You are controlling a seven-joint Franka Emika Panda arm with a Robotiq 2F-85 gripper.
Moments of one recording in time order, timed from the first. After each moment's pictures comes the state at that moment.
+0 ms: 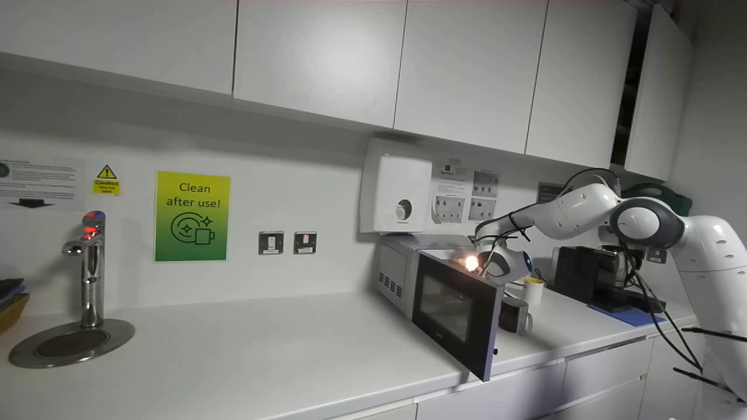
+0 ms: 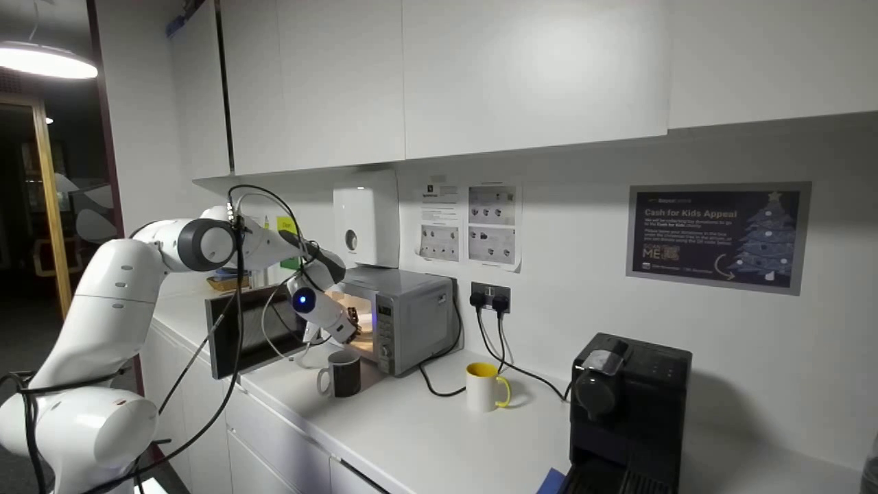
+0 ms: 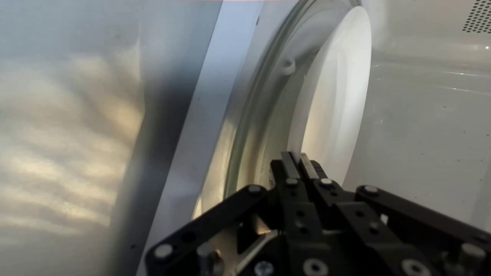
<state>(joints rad) 0.37 0.41 -0.11 -1.82 2.34 3.06 -0.87</state>
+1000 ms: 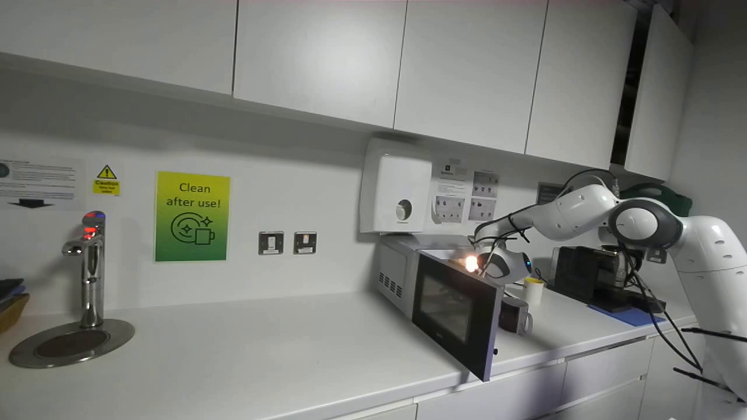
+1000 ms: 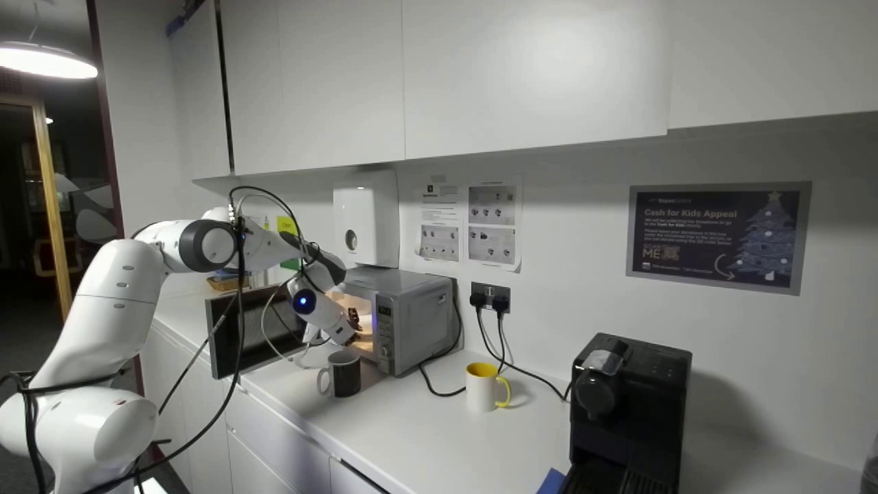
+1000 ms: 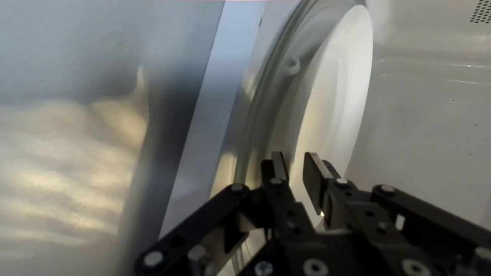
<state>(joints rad) 0.37 0.42 -0.11 -1.82 2.34 3.06 -0.83</state>
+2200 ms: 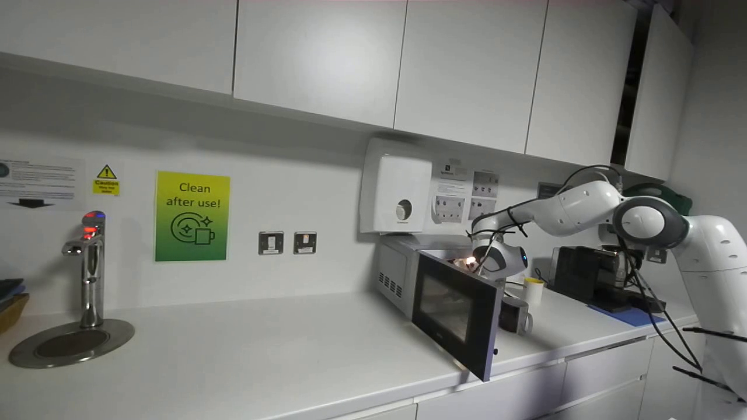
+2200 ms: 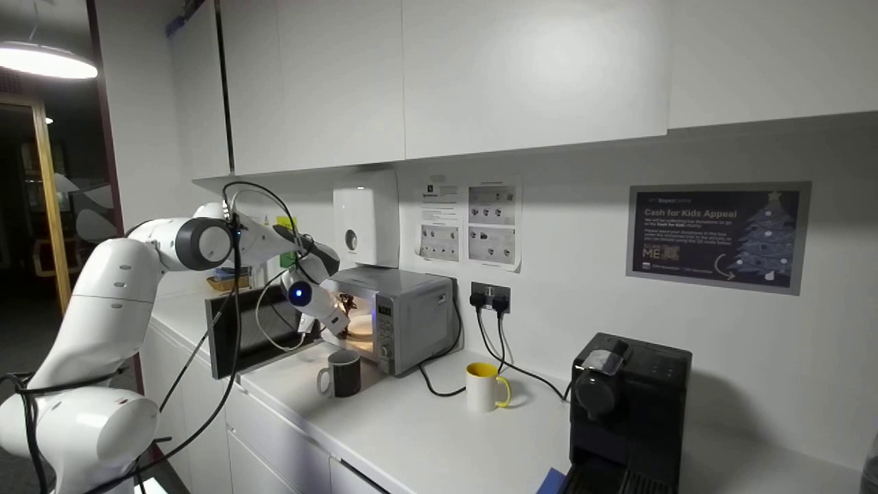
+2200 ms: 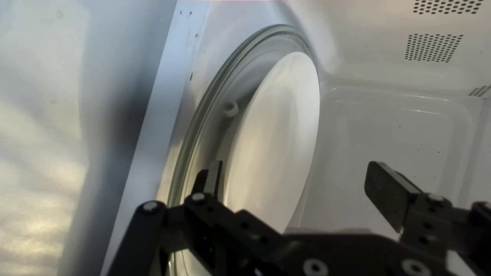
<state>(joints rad) 0.39 0.40 -0.09 -1.78 2.34 3.06 -0.82</state>
